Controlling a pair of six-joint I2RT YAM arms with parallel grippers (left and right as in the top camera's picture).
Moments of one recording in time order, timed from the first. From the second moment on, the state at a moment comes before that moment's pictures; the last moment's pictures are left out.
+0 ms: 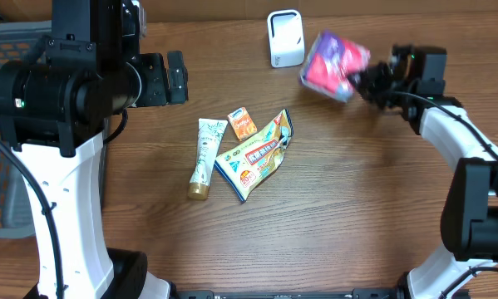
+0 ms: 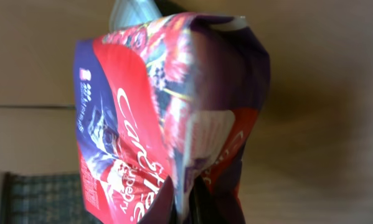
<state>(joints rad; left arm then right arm) -0.16 1.70 2.46 -1.69 -0.03 -0.23 -0.03 1.88 1.21 0.04 -0.68 0.82</state>
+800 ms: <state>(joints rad) -0.16 1.70 2.46 -1.69 -0.03 -0.23 0.30 2.01 1.29 0.40 -0.13 1.19</state>
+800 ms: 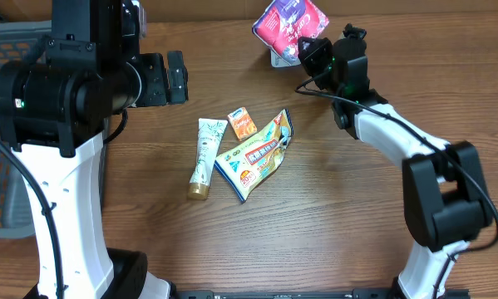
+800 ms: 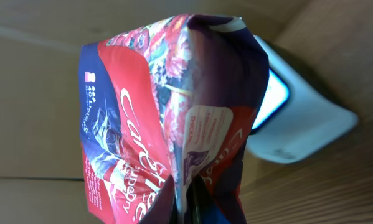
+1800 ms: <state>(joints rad) -0.16 1.70 2.46 -1.69 -0.03 -0.23 0.03 2.06 1.68 -0.19 -0.22 0.87</state>
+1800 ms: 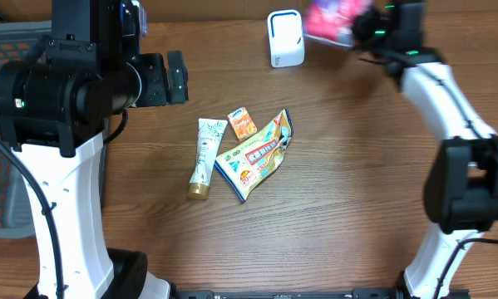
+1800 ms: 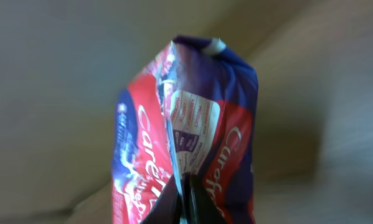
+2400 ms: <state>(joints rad) -0.16 1.70 2.46 -1.69 -0.03 -0.23 -0.74 2.06 1.68 -0.73 -0.05 0.80</state>
